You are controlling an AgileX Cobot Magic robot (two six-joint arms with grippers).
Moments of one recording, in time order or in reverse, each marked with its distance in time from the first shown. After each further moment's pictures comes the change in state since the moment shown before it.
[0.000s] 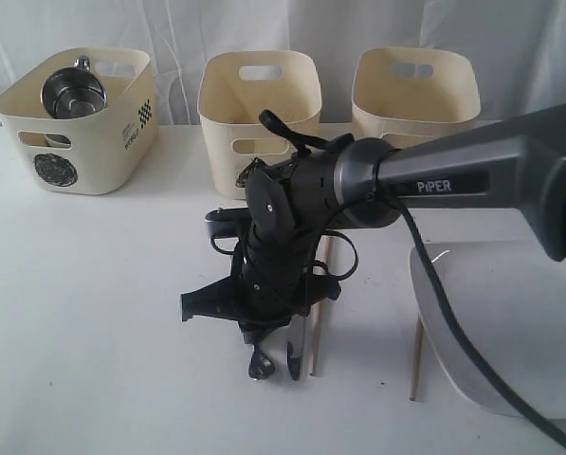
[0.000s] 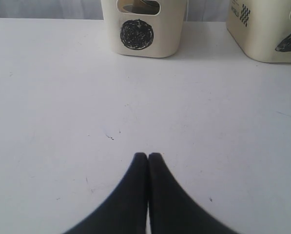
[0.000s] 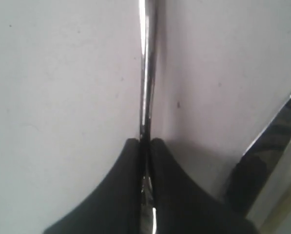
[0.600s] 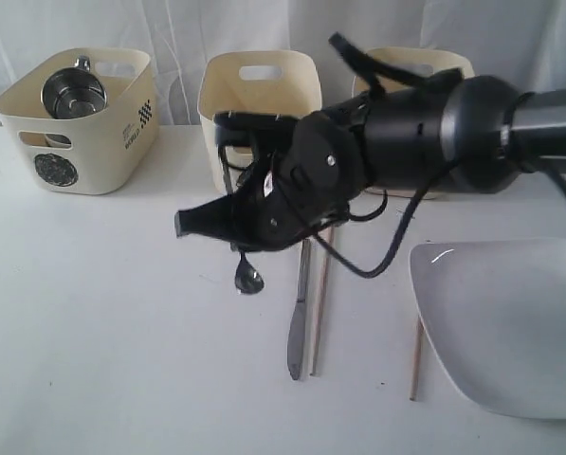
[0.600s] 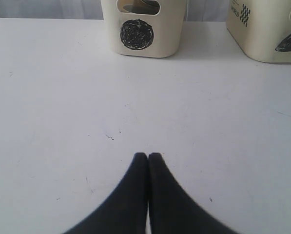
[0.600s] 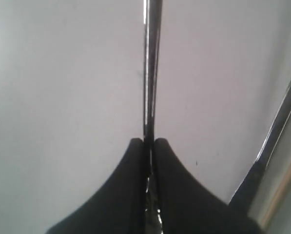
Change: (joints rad) left arm 0.000 0.000 0.000 0.000 0.000 0.000; right arm -0.021 -0.278 0.123 -0.062 -0.273 -0.016
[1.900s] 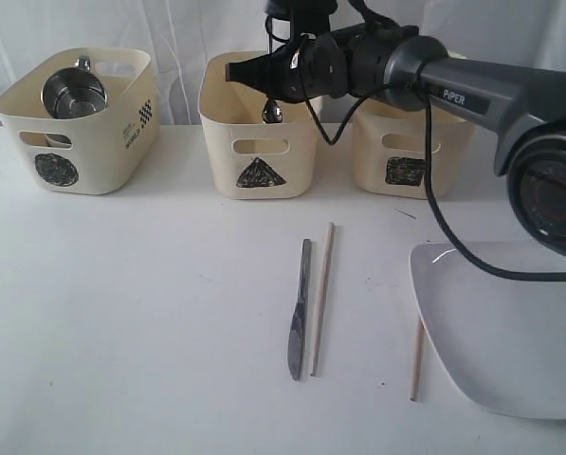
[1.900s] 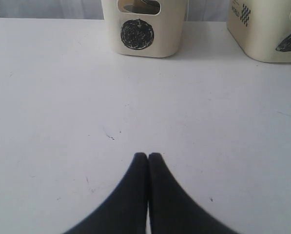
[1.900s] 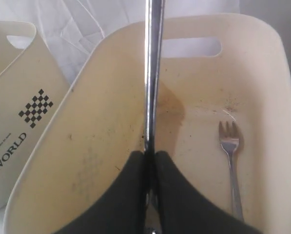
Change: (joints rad) left arm 0.000 0.000 0.000 0.000 0.000 0.000; right arm -0.269 0.504 -0.773 -0.114 -0.162 -0.070
